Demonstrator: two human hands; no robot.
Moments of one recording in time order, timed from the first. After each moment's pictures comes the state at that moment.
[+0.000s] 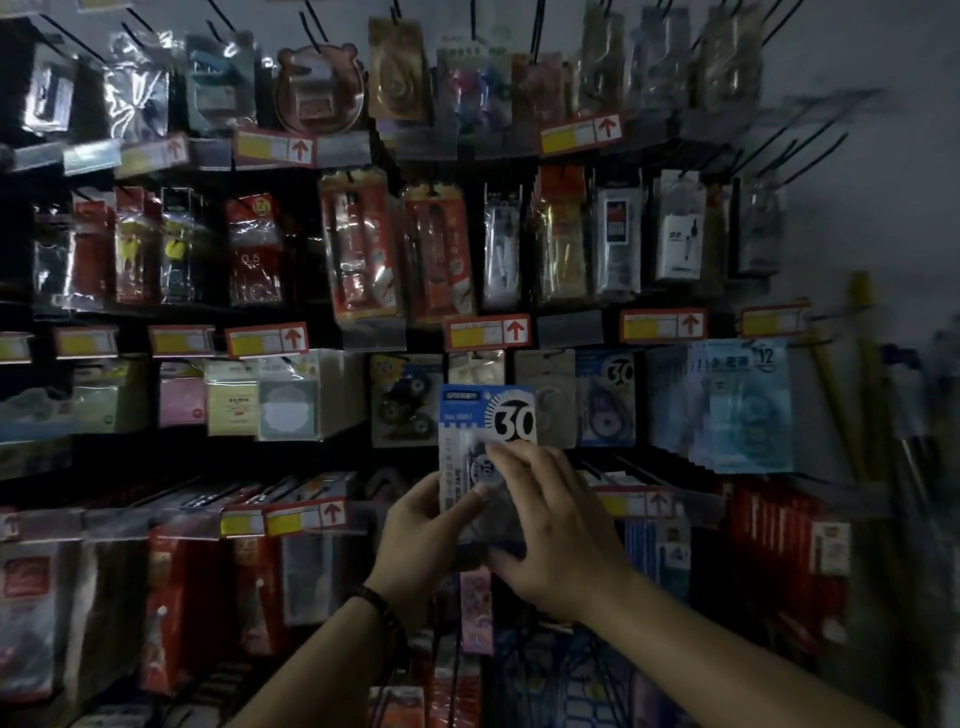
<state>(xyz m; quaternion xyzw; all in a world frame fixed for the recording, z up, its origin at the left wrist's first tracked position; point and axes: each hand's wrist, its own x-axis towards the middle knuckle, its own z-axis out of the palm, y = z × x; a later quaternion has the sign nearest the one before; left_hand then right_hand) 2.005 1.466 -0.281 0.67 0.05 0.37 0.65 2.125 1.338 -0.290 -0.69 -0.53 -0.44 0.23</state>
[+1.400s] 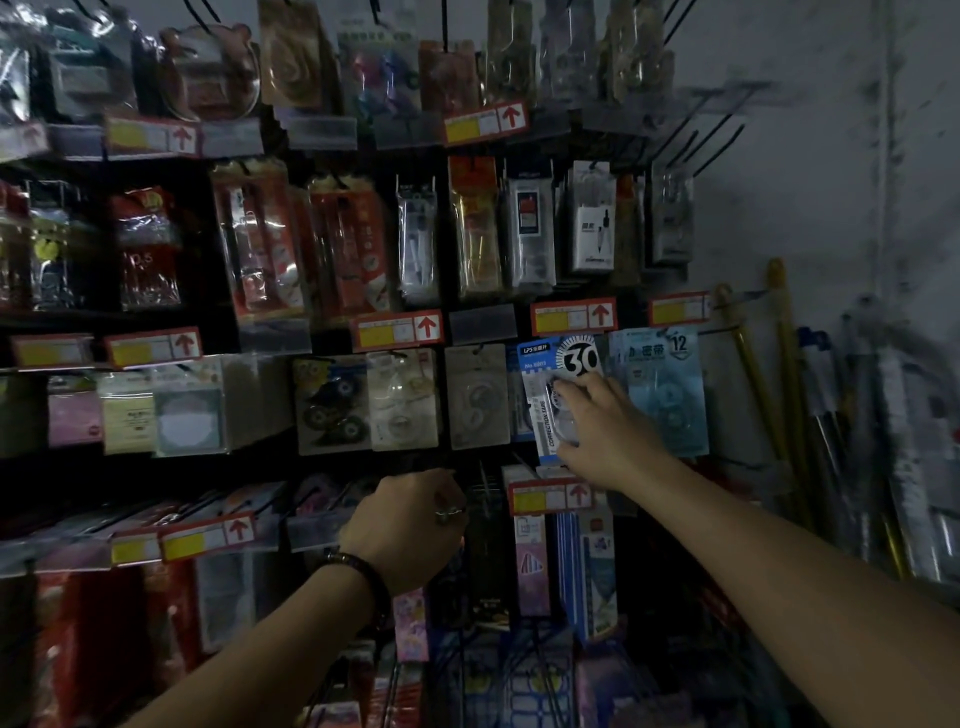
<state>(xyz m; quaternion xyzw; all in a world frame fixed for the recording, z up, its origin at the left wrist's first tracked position) 2.068 1.445 -0.265 0.93 0.11 0.33 0.10 2.252 1.249 -0.215 -0.86 -0.35 -0.34 0.15</state>
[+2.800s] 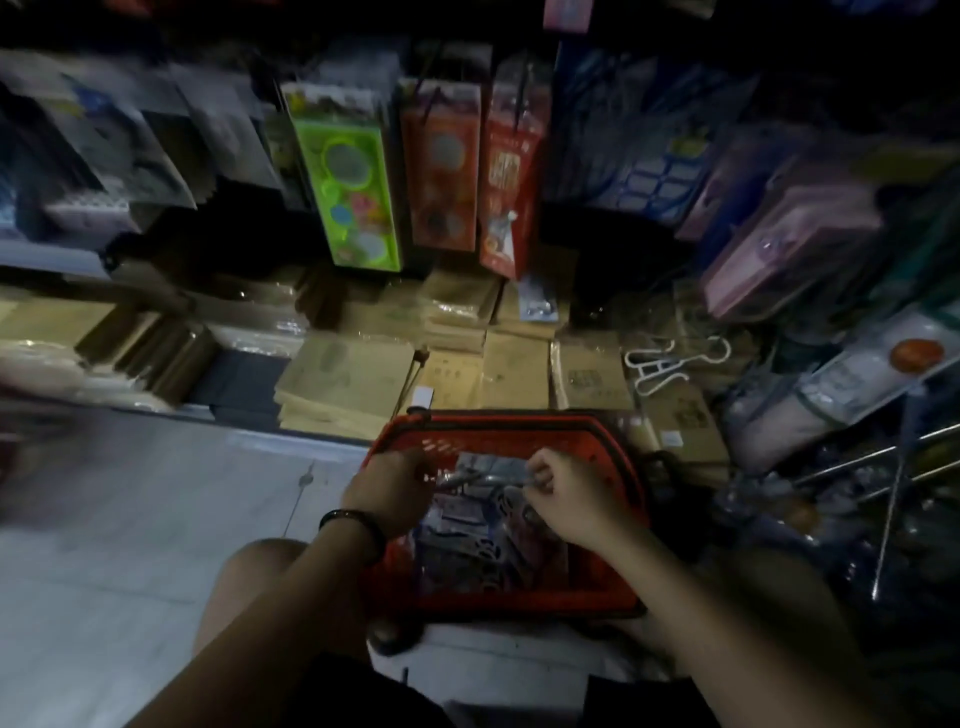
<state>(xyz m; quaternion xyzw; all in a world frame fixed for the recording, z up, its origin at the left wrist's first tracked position) 1.829 1.460 -0.831 0.89 0.35 -0.08 0.29 1.999 1.268 -0.835 -0.87 -0.35 0.27 0.22</state>
